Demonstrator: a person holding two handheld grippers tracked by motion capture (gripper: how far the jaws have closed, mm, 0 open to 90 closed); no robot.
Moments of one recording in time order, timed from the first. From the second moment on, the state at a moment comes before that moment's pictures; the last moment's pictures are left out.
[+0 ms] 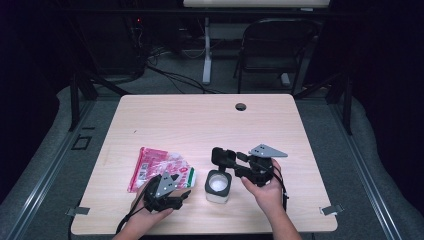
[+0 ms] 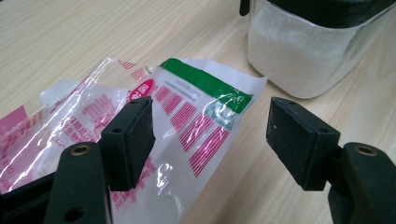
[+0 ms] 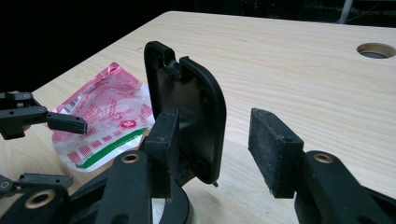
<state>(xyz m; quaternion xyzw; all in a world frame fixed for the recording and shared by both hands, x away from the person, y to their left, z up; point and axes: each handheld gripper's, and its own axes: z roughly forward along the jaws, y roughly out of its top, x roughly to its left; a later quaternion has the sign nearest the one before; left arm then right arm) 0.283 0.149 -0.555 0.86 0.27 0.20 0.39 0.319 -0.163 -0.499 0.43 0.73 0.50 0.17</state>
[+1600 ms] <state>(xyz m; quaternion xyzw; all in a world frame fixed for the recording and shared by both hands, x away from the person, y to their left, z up) 0.283 0.159 -0.543 0.84 0.28 0.21 0.41 0.309 -0.157 -0.492 0.39 0.76 0.48 0.20</state>
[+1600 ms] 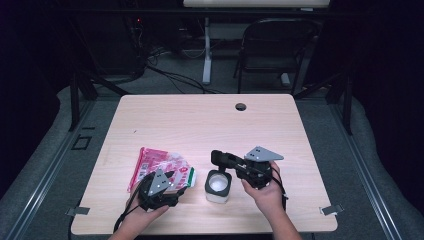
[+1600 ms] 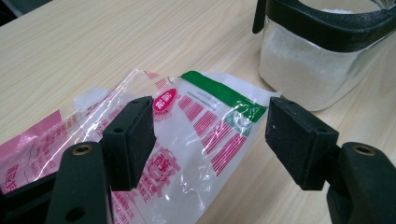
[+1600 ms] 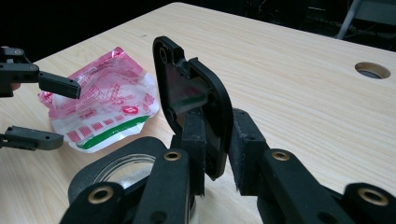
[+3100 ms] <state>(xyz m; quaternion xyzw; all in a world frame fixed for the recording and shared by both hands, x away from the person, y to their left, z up) 0.291 0.152 -0.528 0.83 0.28 0.21 0.43 0.286 -0.152 -0.489 0.36 0.78 0.47 0.20</state>
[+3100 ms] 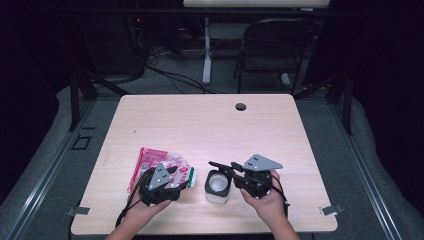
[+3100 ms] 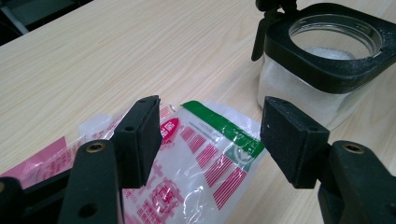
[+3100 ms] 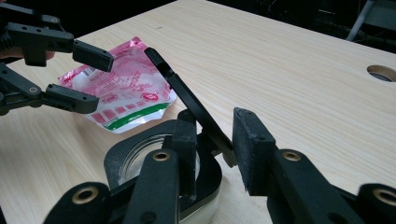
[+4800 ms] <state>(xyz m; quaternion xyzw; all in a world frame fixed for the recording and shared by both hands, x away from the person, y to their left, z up) 0.287 0.101 -0.511 0.85 0.22 0.15 0.45 0.266 -0.154 -0.497 0.34 0.81 0.45 0.15</state>
